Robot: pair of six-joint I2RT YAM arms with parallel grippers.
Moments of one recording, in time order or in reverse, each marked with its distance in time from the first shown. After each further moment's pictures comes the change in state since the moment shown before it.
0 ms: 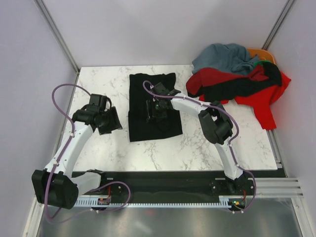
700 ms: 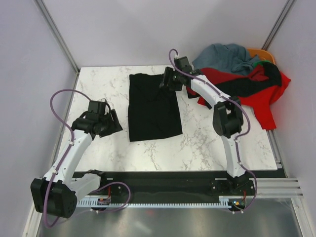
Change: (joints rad) left arm 0.000 -0.118 -0.154 0.129 -0.030 0.002; right arm -0.256 0.082 0.367 0.037 0.045 0.051
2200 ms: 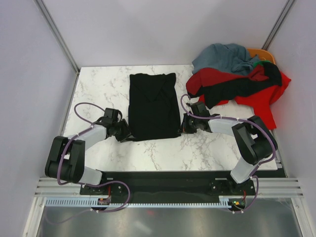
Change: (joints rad) left arm -0.032 0.374 -0.256 0.521 0.277 -0.207; right arm 0.026 -0.616 -1.295 0.489 -0.154 -0.033
